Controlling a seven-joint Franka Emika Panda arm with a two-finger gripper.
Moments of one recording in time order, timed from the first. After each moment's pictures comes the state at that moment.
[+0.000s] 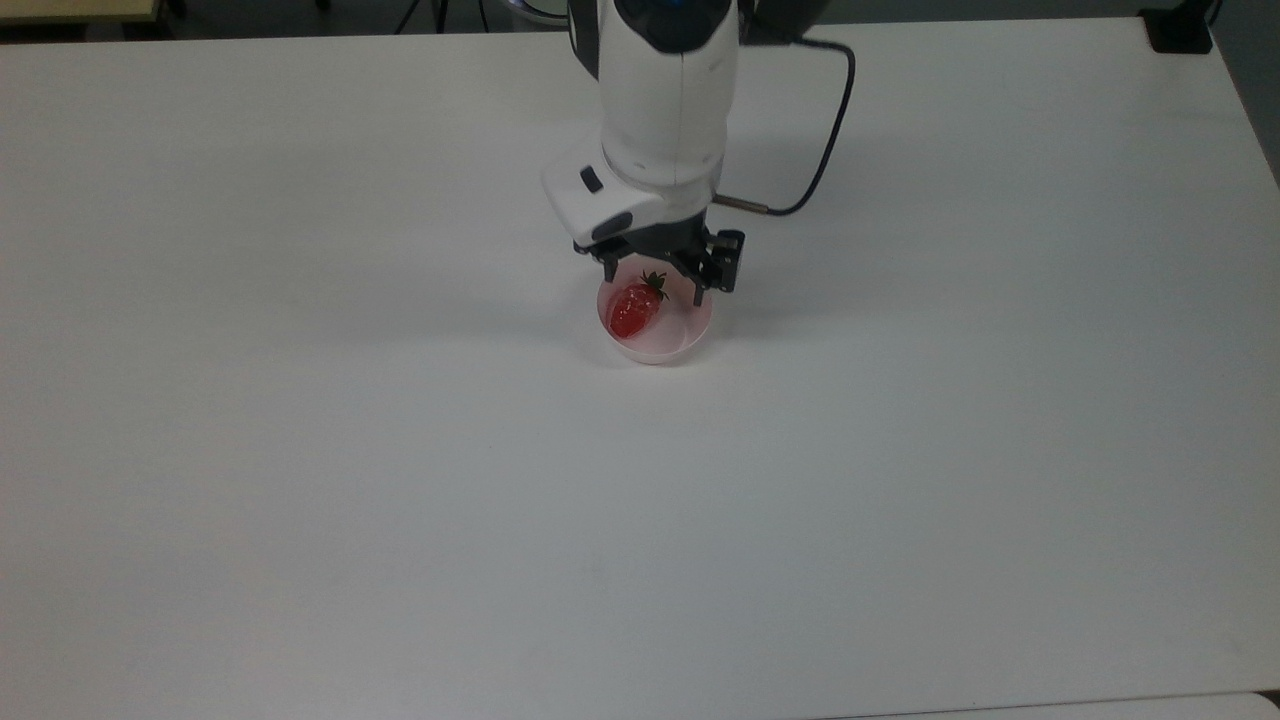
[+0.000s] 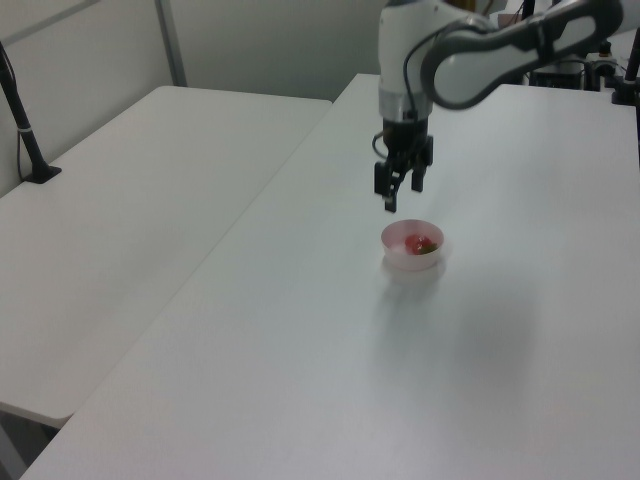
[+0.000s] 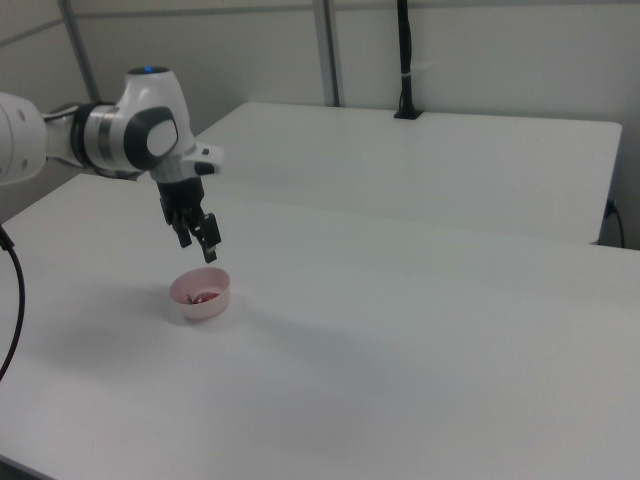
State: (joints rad) arm 0.32 0.37 -0.13 -1.64 0.04 2.01 0.44
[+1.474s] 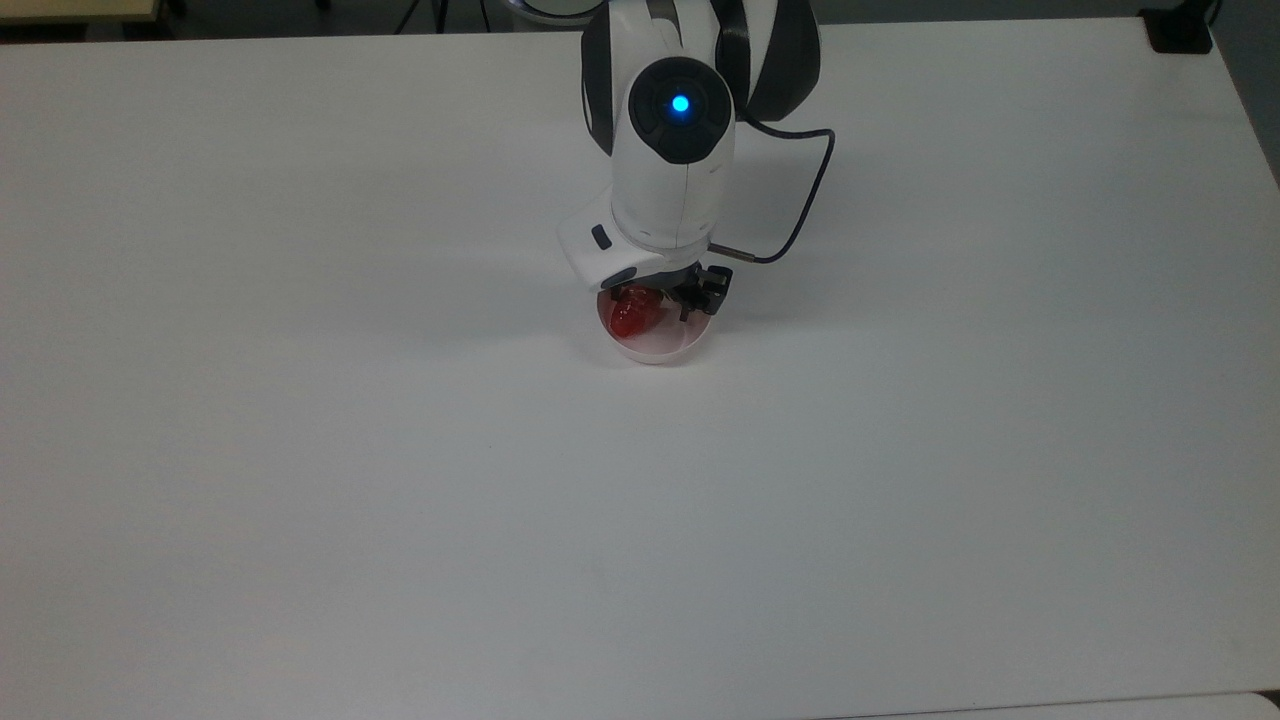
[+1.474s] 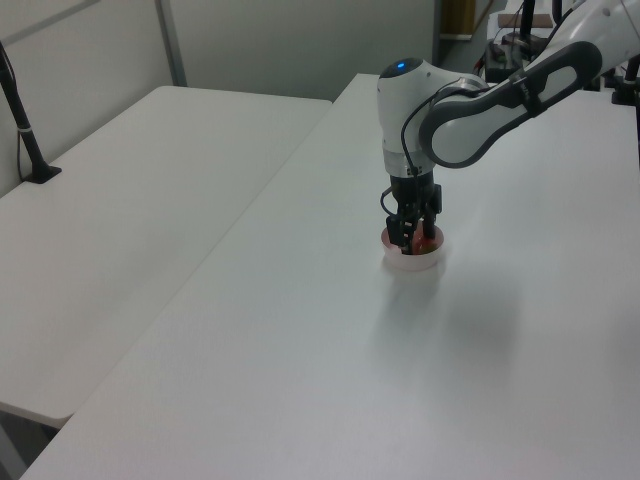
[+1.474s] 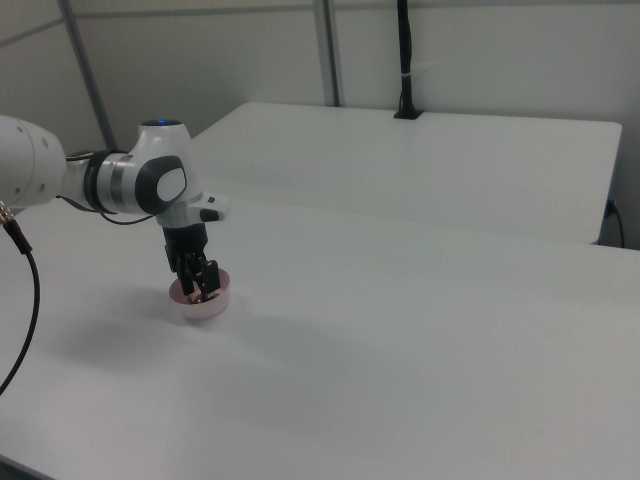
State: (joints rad) arm 0.33 0.43 -0.13 -1.75 0.04 2.07 0.45
